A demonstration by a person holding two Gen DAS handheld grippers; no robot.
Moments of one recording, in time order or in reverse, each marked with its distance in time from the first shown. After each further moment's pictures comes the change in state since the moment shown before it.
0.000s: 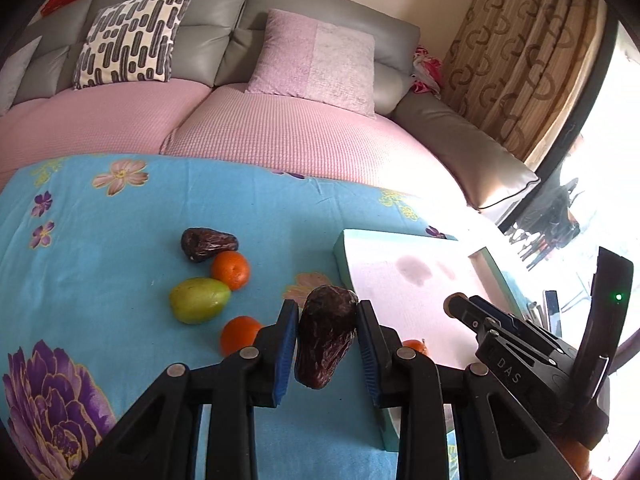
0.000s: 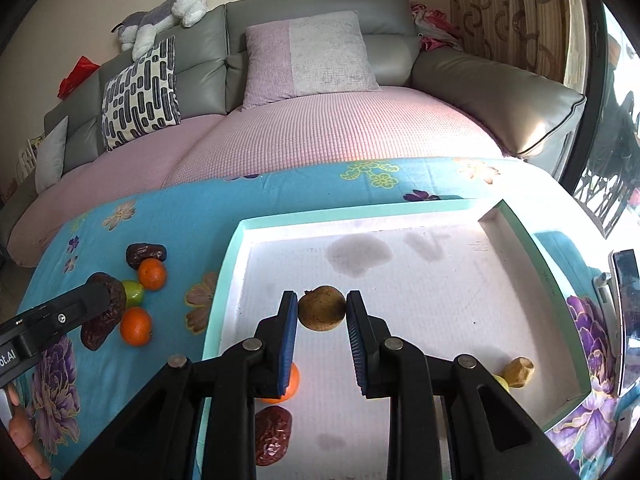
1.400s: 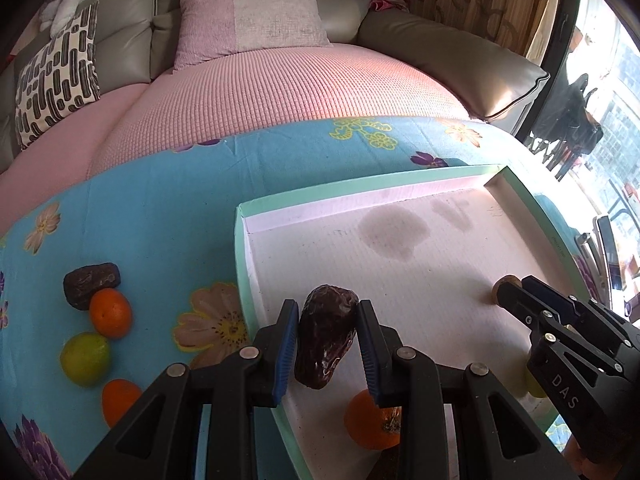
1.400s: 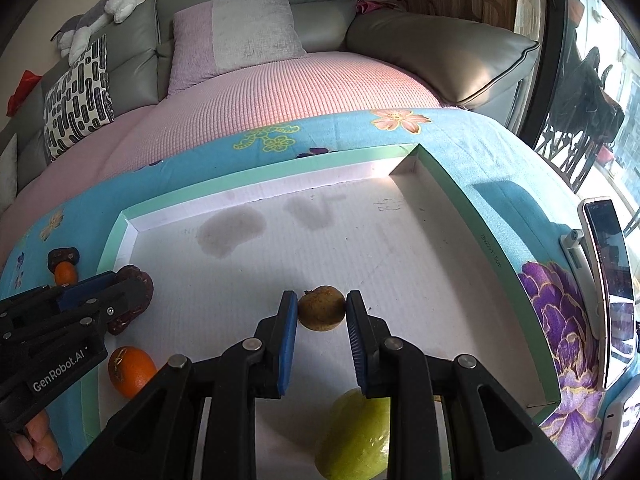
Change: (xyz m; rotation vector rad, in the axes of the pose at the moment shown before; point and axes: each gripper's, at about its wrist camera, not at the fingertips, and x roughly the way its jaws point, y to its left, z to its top) left arm 0.119 -0.084 0.007 0.234 0.198 0.124; right arm 0.031 -0.077 -0.008 0.099 0.098 -0.123
